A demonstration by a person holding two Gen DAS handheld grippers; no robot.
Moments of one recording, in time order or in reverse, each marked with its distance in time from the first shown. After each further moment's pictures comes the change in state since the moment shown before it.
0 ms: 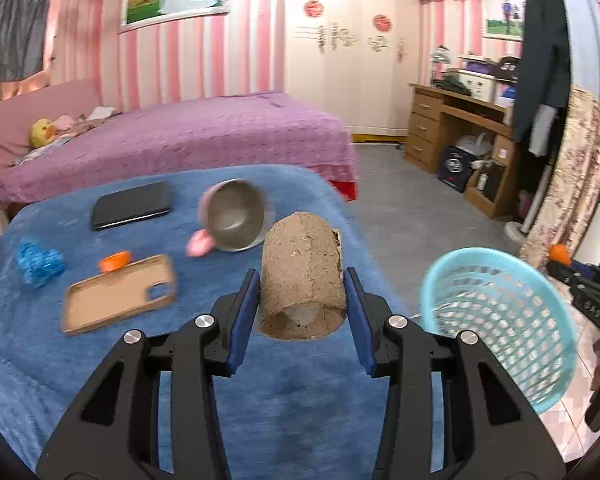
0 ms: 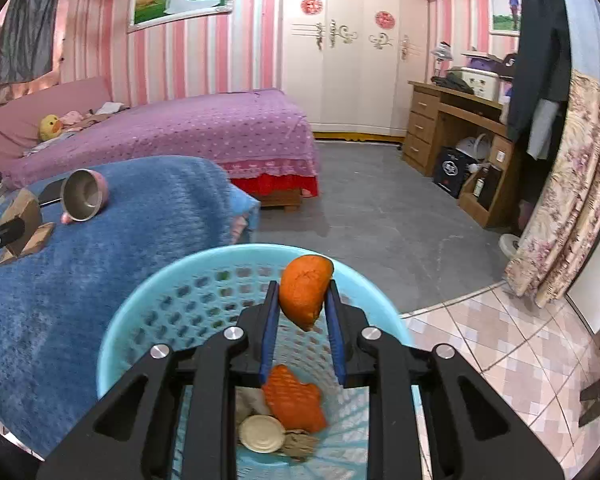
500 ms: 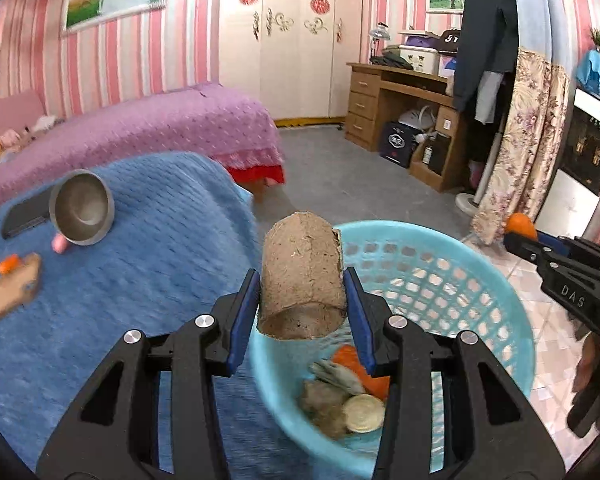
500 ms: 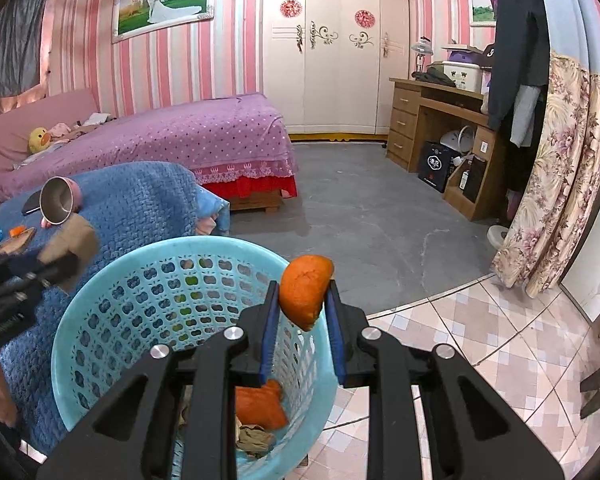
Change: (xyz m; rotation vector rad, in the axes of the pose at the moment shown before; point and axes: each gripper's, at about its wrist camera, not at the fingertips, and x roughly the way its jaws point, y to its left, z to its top) left arm 0.042 -0.120 -0.022 0.078 0.060 -0.171; right arm 0.004 -0.055 -0.015 0.043 -0.017 -0.010
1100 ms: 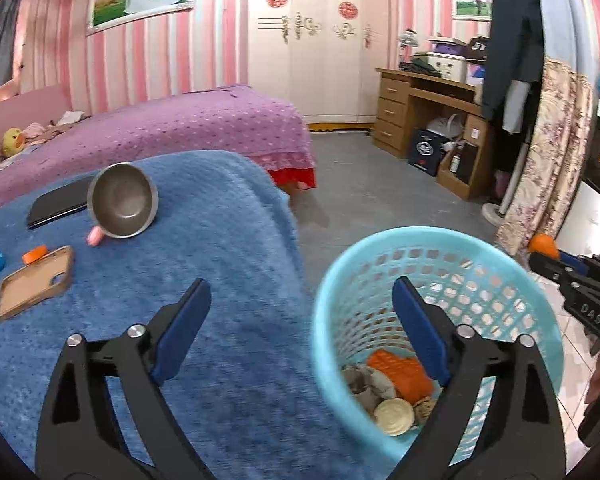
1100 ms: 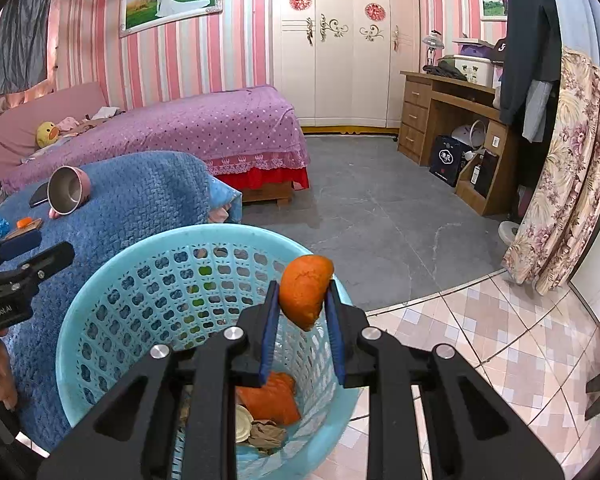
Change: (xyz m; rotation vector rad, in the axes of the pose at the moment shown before) left arm -0.009 0.033 -0.003 -0.037 -0.026 0.124; right arm 0.008 0.012 -0.007 -0.014 0.026 0.038
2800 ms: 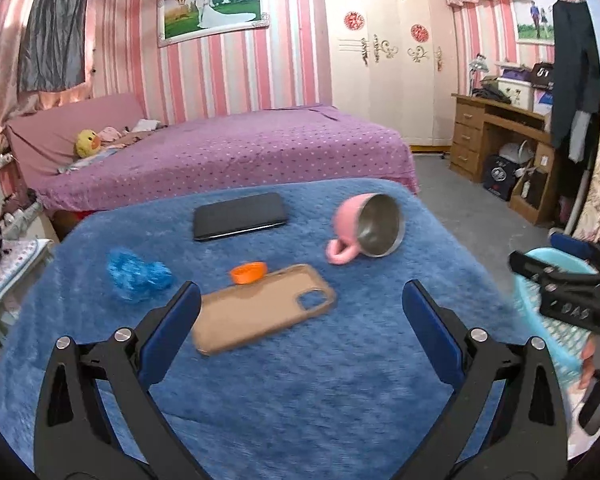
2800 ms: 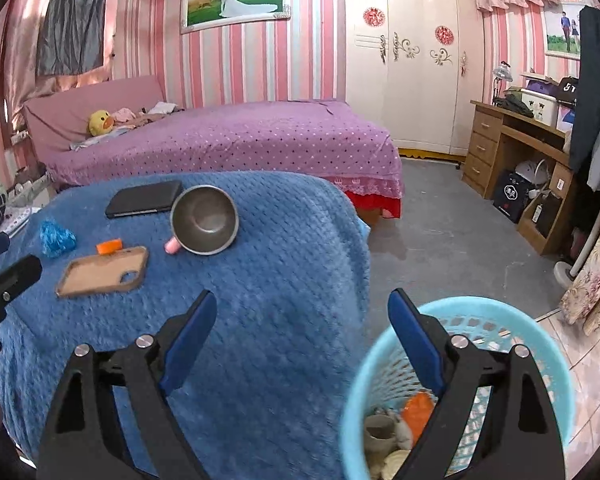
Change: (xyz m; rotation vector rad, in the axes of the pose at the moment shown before) left arm -0.087 0.217 0.010 -0.042 -0.063 0.231; right arm 0.000 0.226 0.045 -0.094 -0.045 0.155
